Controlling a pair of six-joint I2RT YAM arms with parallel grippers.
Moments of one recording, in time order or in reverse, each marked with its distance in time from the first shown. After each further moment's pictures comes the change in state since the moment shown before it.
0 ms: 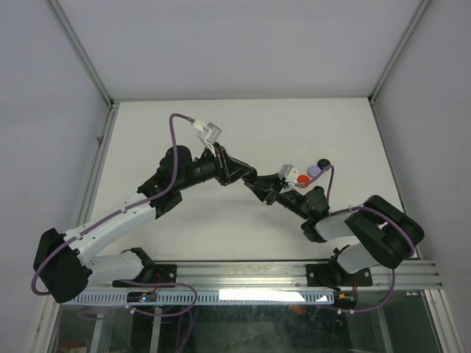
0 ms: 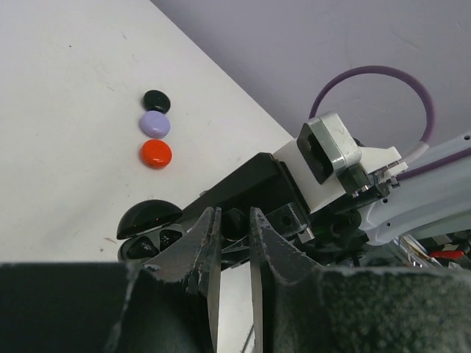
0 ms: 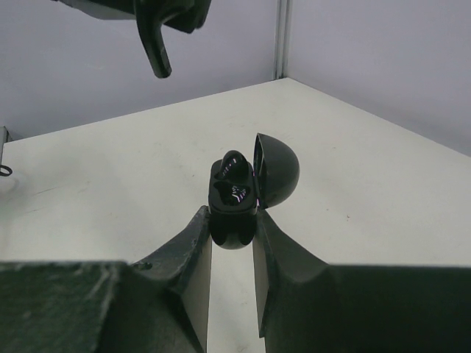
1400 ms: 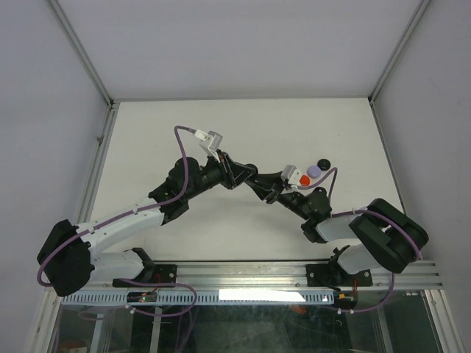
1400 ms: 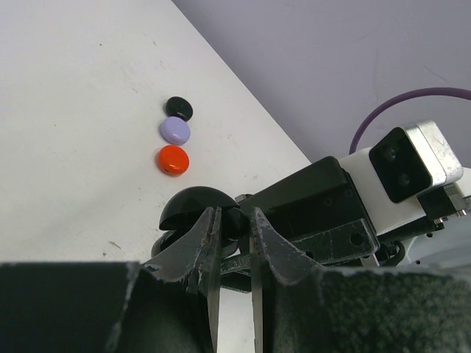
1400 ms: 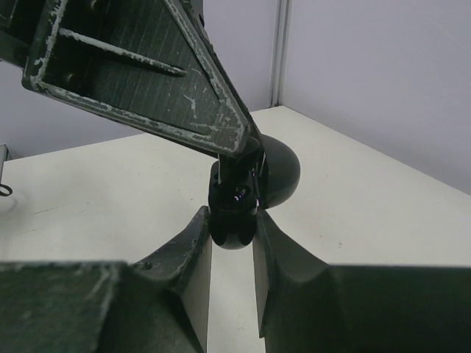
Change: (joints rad) left arm -0.067 0.050 -0.127 0.207 -0.181 -0.082; right arm 0.018 -0.033 0.005 0.044 0.021 -0.019
